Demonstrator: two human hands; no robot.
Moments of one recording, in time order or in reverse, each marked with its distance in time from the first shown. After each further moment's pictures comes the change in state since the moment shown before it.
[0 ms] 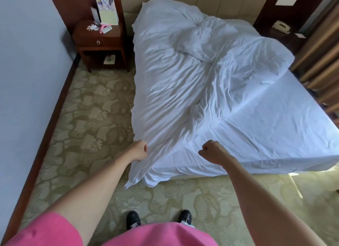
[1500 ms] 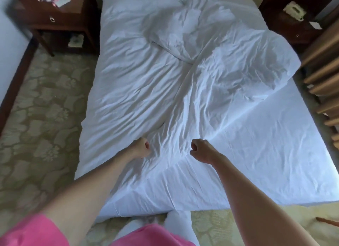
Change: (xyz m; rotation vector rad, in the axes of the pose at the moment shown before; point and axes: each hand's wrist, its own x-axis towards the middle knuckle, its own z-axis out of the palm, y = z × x) left_hand 0.315 0.264 0.012 -0.118 -0.171 -0.142; right_hand 0.315 0.165 -0.186 0.000 -0.181 -0.040
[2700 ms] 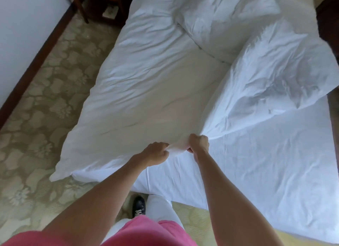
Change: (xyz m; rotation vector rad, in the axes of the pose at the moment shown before) left_hand -0.037 0.106 0.128 -0.010 0.100 0.075; right_hand 0.009 0.043 -0.009 0.797 0.169 0.398
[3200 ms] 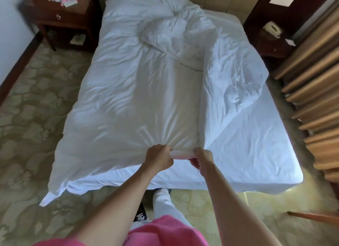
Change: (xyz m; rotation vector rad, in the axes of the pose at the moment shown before) left_hand -0.123 0.009 0.080 0.303 0.282 0.291; right_hand -0.136 0.140 -0.061 0.437 0.058 0.067
